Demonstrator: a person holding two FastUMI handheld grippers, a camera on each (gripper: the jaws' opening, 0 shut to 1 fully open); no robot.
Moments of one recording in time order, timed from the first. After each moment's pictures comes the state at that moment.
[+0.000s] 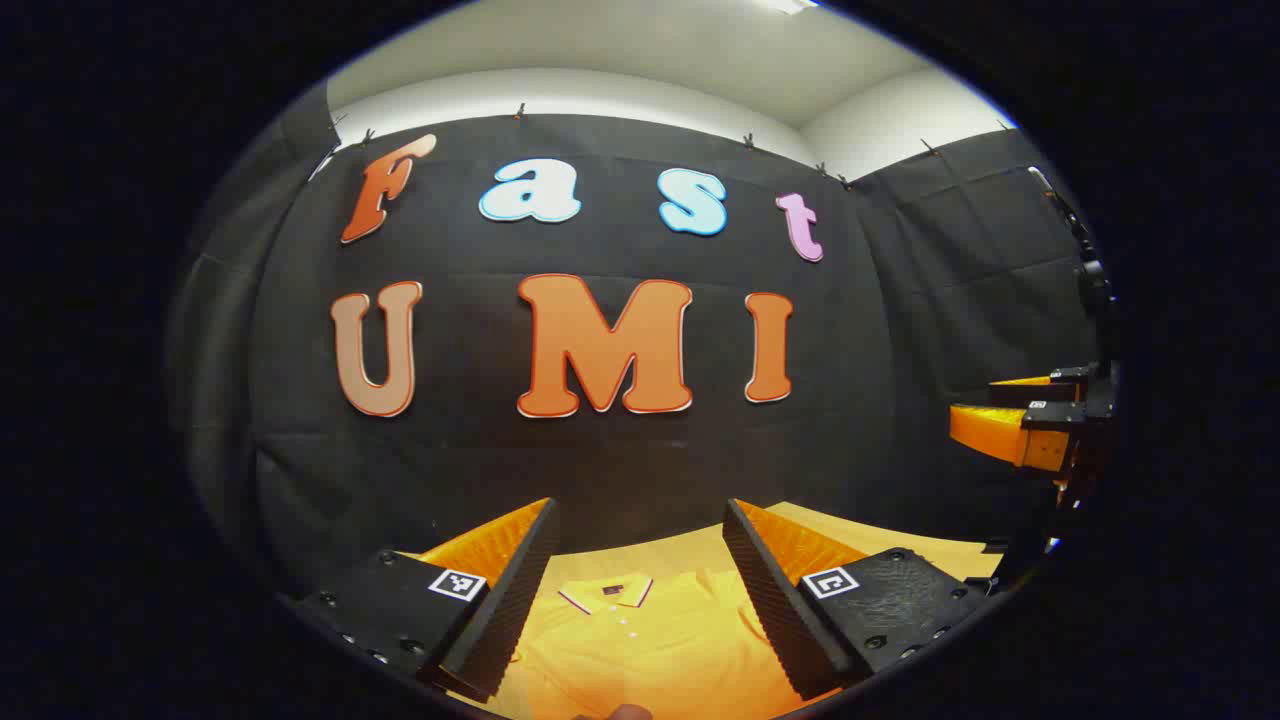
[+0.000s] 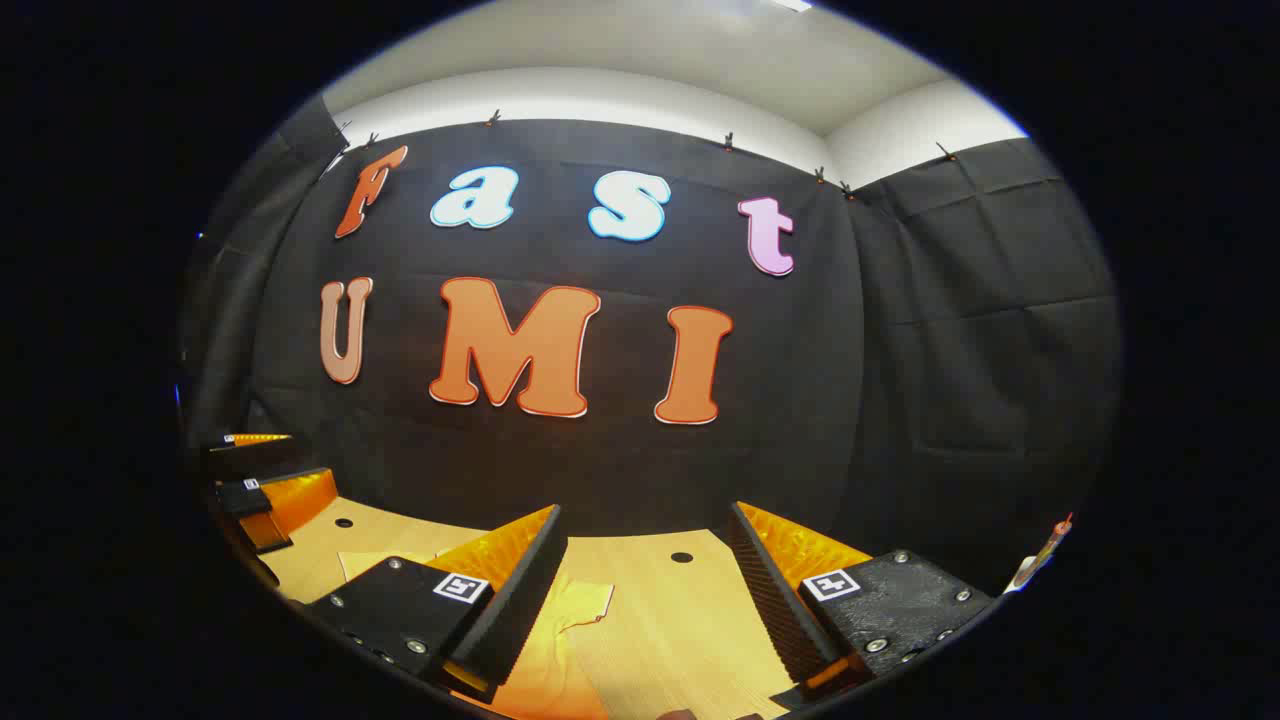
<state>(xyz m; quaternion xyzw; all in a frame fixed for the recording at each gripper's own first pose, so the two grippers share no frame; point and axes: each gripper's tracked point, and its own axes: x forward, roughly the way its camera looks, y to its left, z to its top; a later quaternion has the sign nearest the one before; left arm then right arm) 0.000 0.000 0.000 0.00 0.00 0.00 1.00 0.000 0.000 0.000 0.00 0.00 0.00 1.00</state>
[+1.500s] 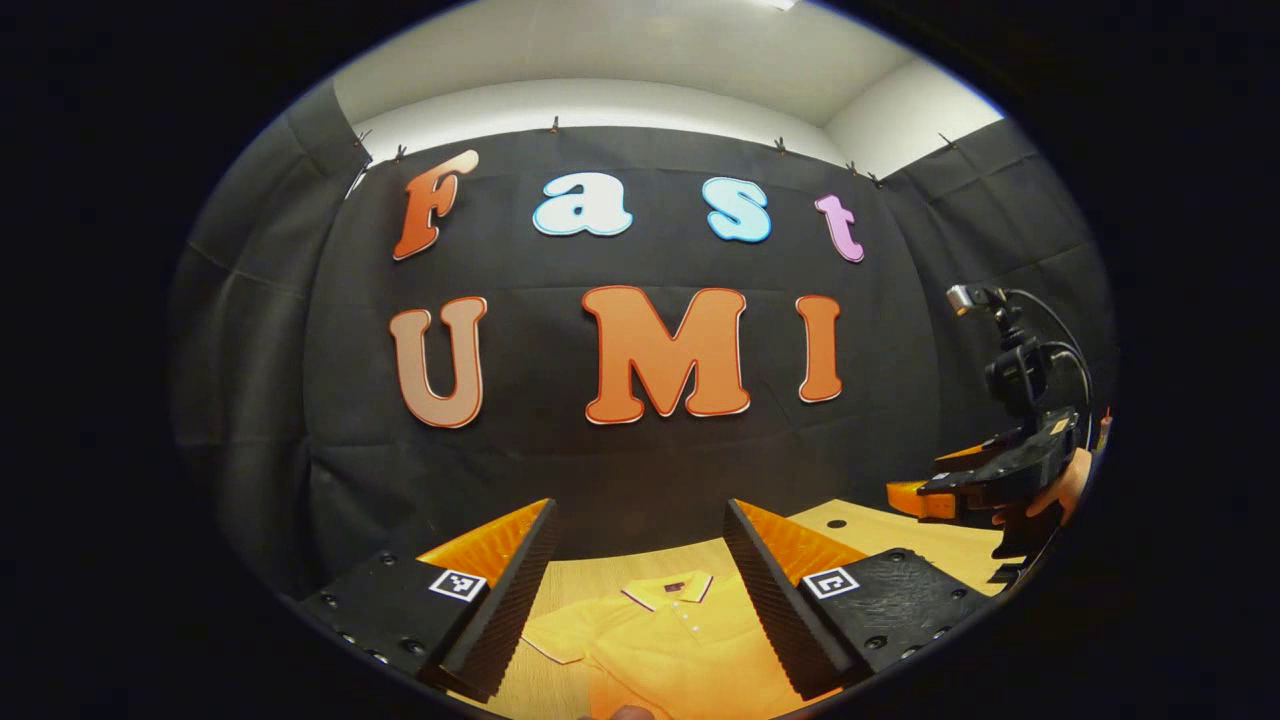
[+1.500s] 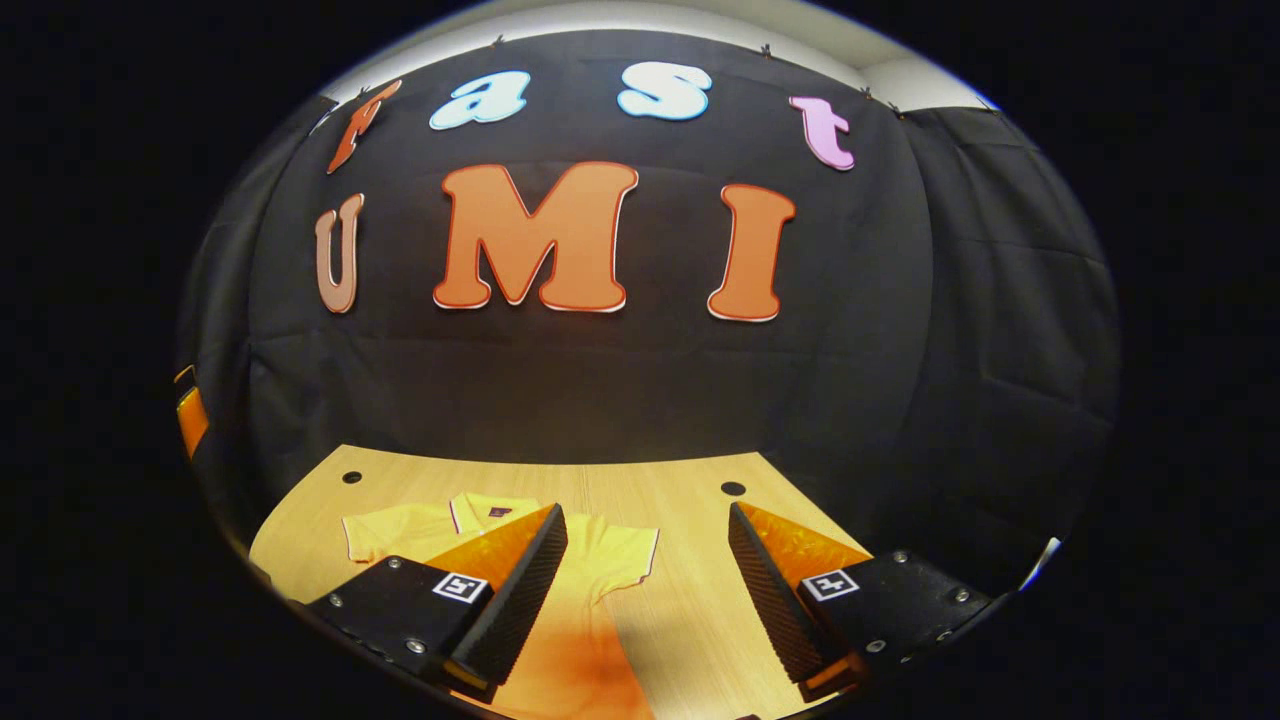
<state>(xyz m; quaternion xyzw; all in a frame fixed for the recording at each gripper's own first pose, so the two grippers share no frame) -0.029 0.060 0.004 0.02 -0.01 0.06 1.00 0.098 0.056 -0.102 0.02 0.17 0.04 0.99</state>
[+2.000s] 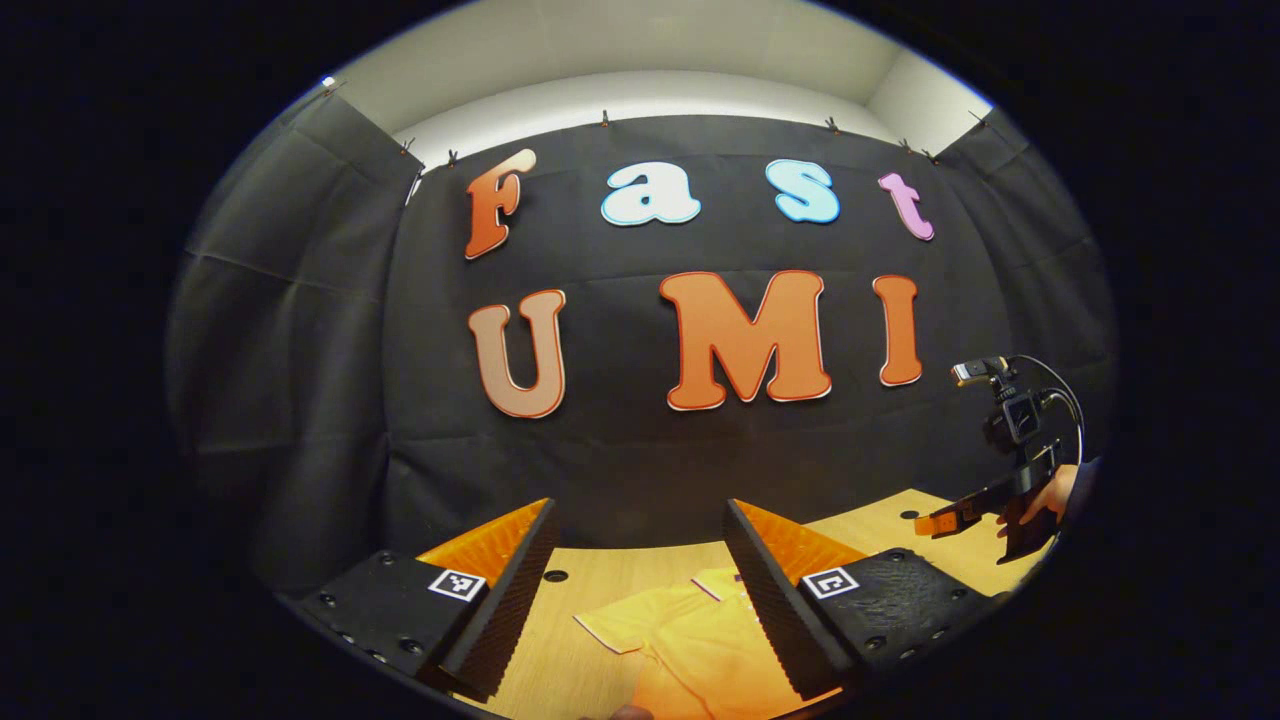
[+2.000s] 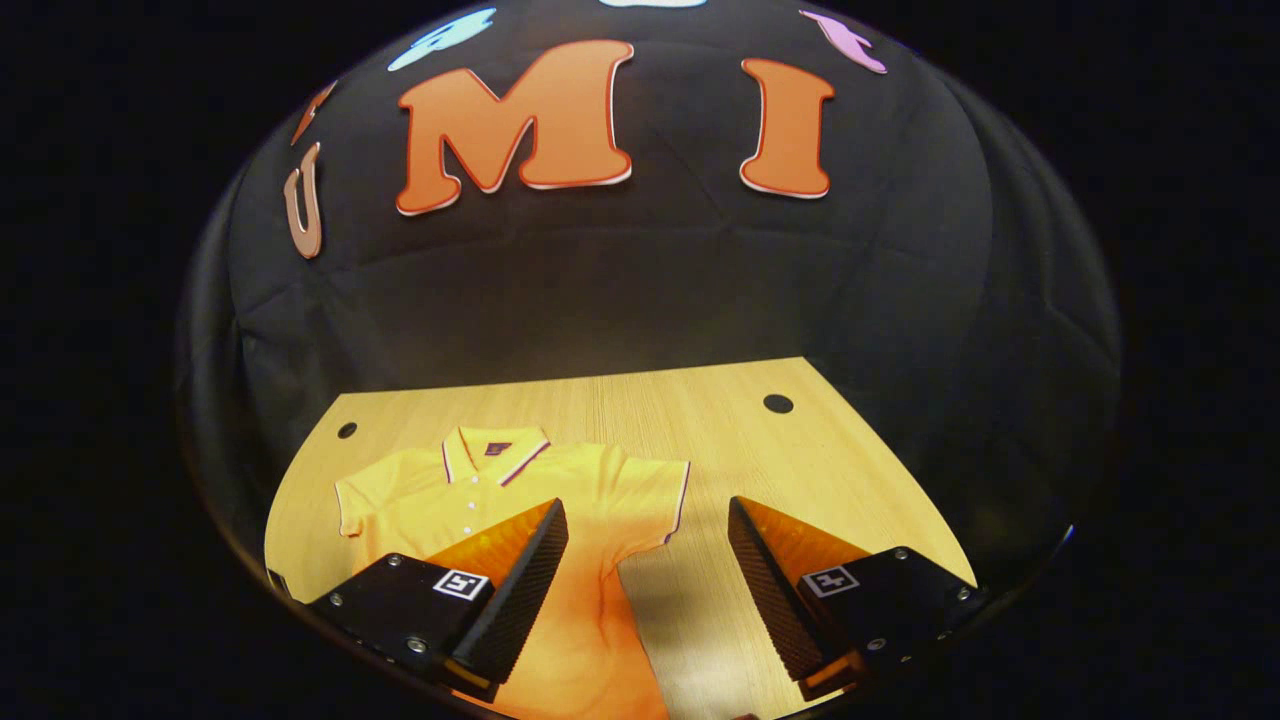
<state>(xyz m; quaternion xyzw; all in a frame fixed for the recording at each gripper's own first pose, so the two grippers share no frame) -0.049 0.104 -0.004 0.04 0.02 0.19 0.98 0.169 0.073 -0.212 0.03 0.33 0.08 0.94</state>
